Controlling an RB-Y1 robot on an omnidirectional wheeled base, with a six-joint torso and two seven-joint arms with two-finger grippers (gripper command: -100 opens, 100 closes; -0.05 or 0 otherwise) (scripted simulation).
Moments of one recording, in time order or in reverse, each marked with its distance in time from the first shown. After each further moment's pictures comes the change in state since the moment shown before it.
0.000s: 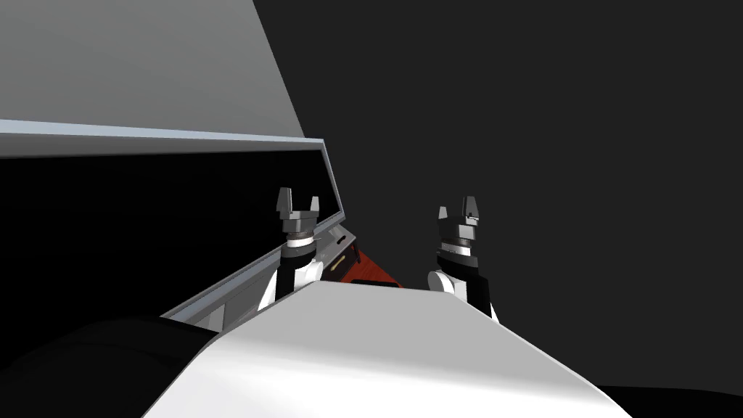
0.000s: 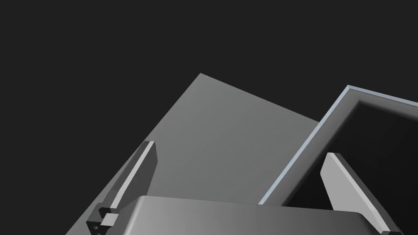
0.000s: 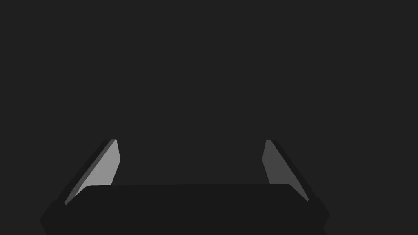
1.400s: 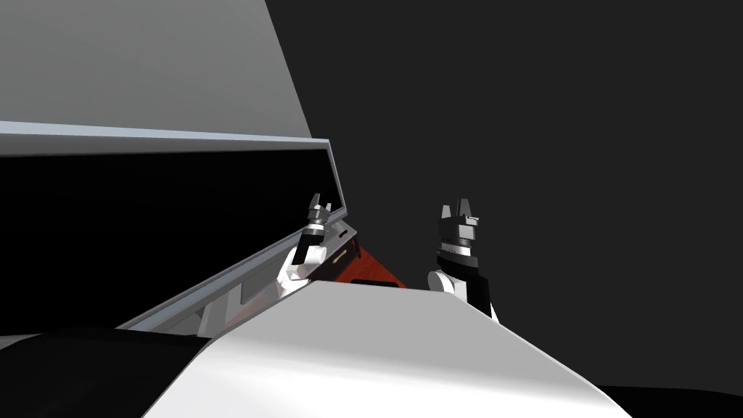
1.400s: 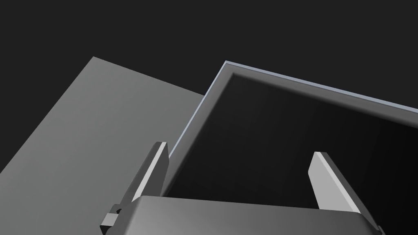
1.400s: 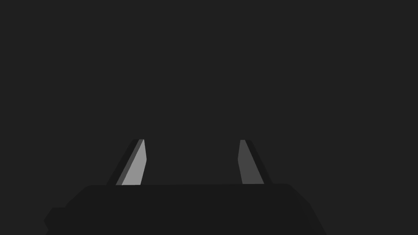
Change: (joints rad) left arm -0.265 0.128 0.085 0.313 0.105 0.317 0.111; right arm 0.000 0.000 0.000 0.000 0.000 0.000 0.000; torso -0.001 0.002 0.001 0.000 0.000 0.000
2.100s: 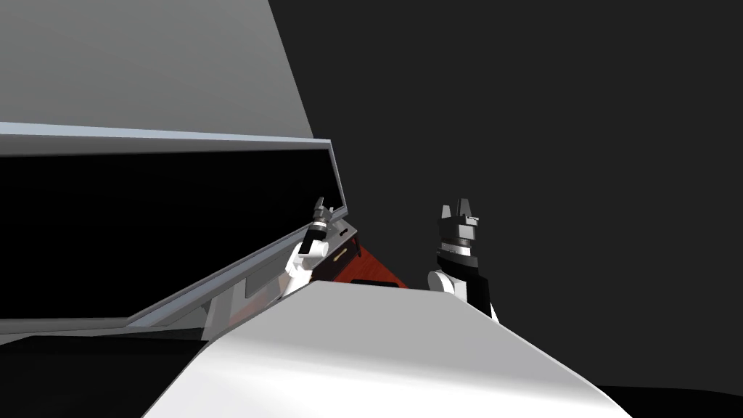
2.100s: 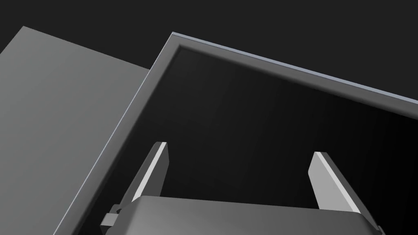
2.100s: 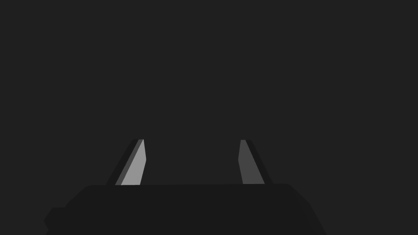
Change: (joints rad) left arm -0.106 0.006 0.040 0.163 0.042 0.118 0.045; right arm 0.000 0.000 0.000 0.000 0.000 0.000 0.000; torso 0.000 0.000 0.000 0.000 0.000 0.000
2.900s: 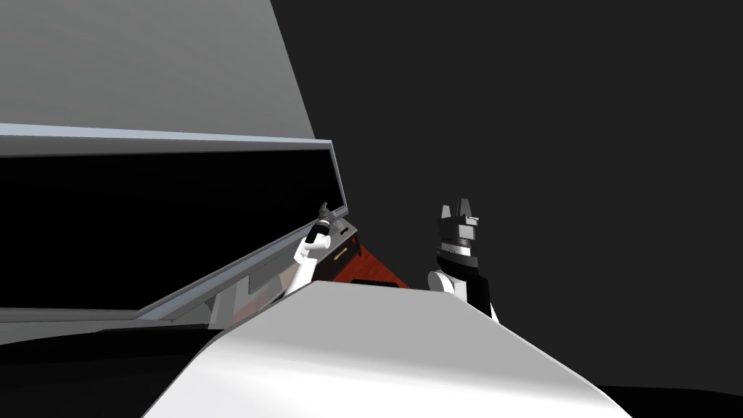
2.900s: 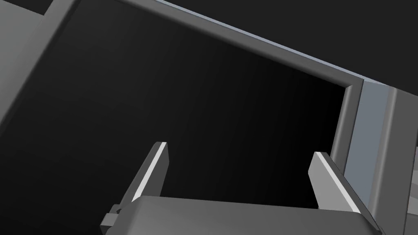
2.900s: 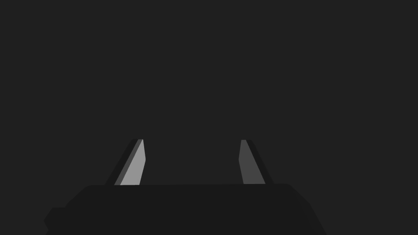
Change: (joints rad) left arm -0.160 0.004 0.065 0.242 0.054 0.172 0.065; right arm 0.000 0.000 0.000 0.000 0.000 0.000 0.000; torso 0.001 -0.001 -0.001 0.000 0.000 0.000
